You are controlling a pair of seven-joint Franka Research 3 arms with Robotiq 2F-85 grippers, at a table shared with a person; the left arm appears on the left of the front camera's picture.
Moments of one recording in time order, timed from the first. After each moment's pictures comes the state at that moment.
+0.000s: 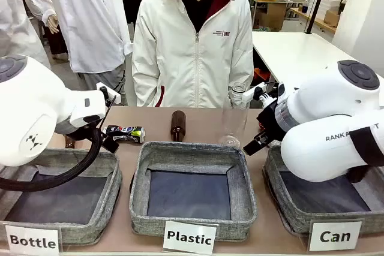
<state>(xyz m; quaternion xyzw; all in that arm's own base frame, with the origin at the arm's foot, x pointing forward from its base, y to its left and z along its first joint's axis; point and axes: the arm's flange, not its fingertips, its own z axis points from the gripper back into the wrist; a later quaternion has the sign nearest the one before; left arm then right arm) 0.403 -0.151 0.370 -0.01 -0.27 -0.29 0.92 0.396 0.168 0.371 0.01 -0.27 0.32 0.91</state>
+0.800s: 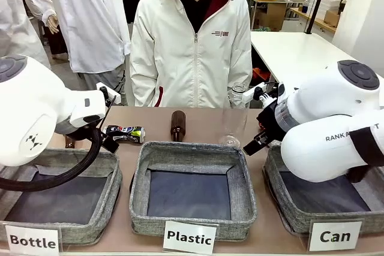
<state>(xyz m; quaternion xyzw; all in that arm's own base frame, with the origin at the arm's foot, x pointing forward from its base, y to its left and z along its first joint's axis) 0.403 -0.151 0.370 -0.01 -0.27 -0.29 0.92 0.396 0.168 0.371 0.01 -0.27 0.32 0.91</state>
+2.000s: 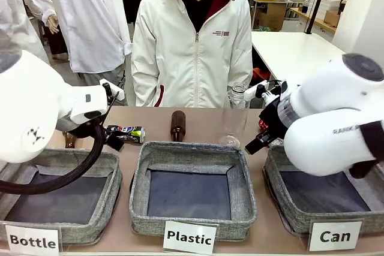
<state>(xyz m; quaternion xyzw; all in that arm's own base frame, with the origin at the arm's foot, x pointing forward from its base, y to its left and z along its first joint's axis) 0.387 -0.168 0.397 -0.09 -0.26 -0.31 0.91 0.383 0.166 0.394 0.04 -0.24 0.30 0.92</state>
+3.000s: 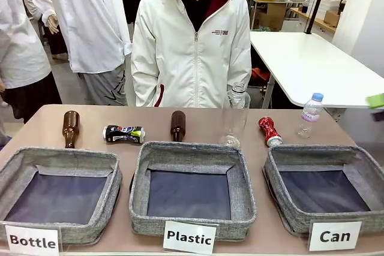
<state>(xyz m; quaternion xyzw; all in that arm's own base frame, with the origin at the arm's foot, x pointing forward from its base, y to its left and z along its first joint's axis) 0.300 0.167 0.524 -0.51 -0.24 0.03 0.83 0.275 -0.094 0.519 0.41 -0.25 0.07 0.87</state>
